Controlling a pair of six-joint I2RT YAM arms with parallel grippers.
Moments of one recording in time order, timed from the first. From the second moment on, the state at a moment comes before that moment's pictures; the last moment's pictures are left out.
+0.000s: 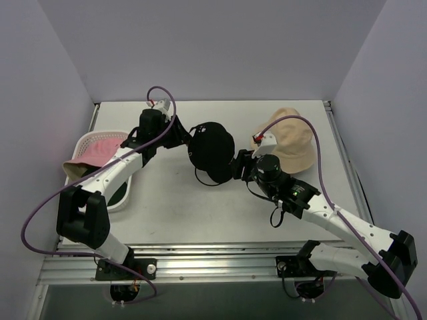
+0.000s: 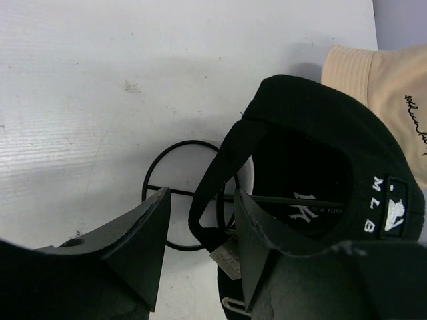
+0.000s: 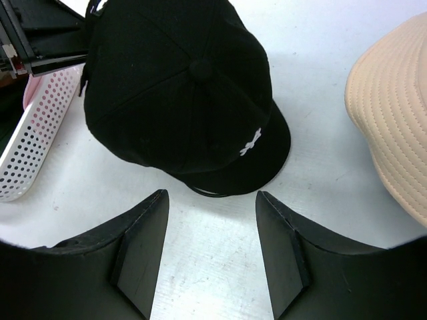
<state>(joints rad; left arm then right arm) -0.35 1.57 1.21 -0.15 0.19 -0.59 0.79 1.06 0.81 -0.11 0.35 0.44</state>
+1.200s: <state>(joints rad) -0.35 1.43 1.09 -0.15 0.08 -0.62 0.79 1.04 0.81 -0.15 0.38 0.44</state>
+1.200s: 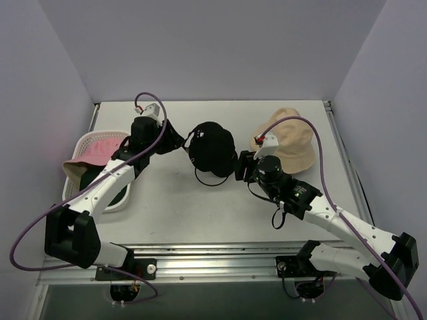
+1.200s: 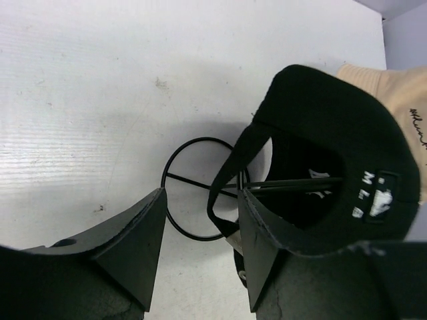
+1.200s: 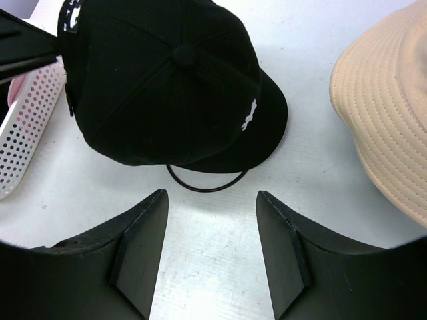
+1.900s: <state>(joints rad) -0.16 1.26 1.26 -0.61 -0.20 -0.52 0.79 0.96 0.89 -0.23 0.27 0.32</state>
